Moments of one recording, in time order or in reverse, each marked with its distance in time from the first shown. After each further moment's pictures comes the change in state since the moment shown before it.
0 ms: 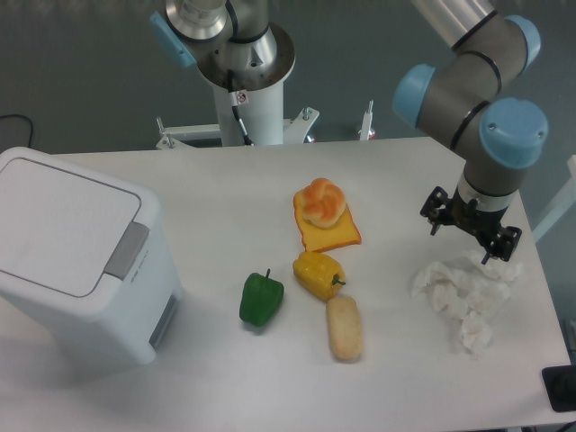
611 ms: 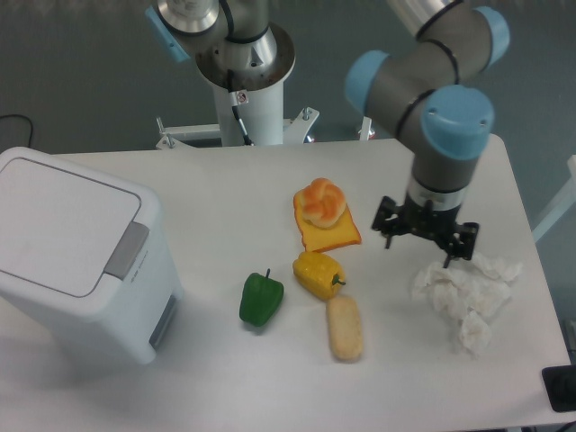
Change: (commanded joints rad) arm -0.159 0.088 -0.022 -0.005 -0.064 -0.414
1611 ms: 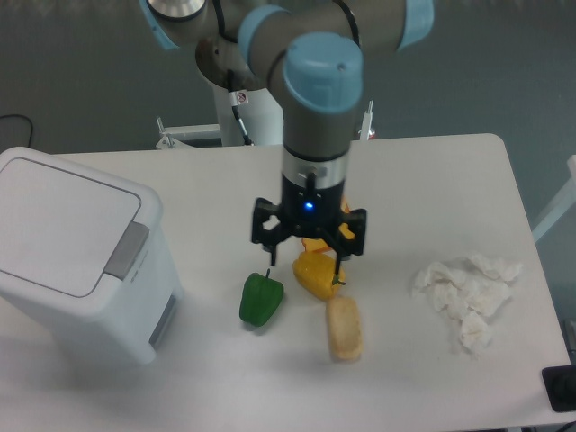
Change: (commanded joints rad) arm -0.193 0.120 0.037 0.020 -0.138 -0.416
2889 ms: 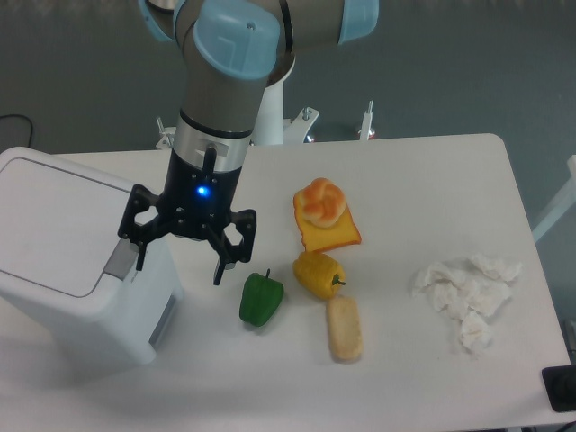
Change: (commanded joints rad) arm -0.089 0.000 0.000 0.046 -0.235 -0.230
